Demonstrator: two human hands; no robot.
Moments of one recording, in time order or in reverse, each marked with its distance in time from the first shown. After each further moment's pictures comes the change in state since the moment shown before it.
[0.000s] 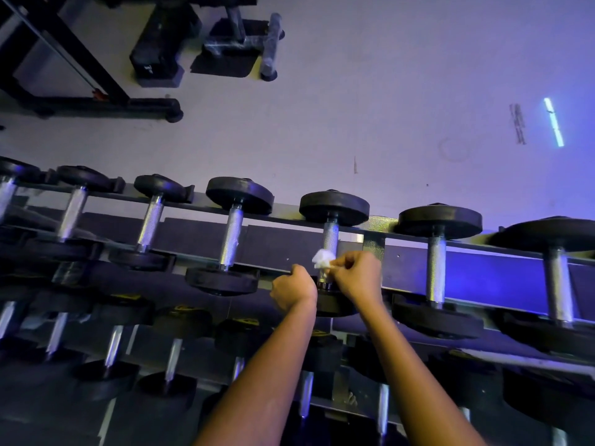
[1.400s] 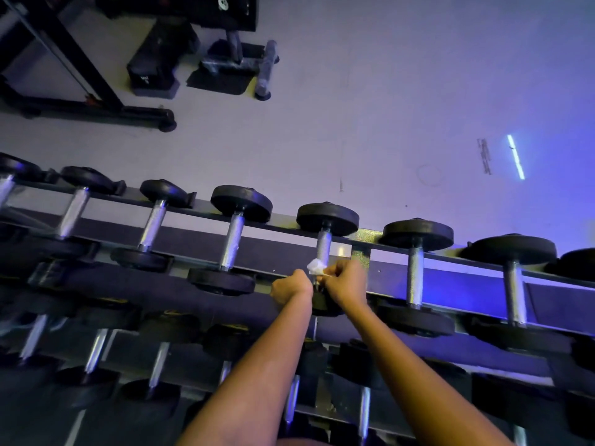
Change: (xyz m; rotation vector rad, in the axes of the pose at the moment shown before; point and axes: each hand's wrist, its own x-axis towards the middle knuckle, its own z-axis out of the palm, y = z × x) left_hand 0.006 -0.004 -0.004 -0.070 -0.128 -0.074; right_hand -0.009 -0.001 0.005 -0.051 -0.004 0.000
